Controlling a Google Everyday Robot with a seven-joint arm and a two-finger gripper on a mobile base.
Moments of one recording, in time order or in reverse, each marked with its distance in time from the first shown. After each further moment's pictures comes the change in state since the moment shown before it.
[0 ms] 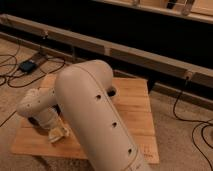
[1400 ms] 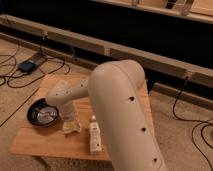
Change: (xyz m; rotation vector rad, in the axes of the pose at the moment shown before) arm 0.061 -0.016 0.014 -0.060 -0.197 0.211
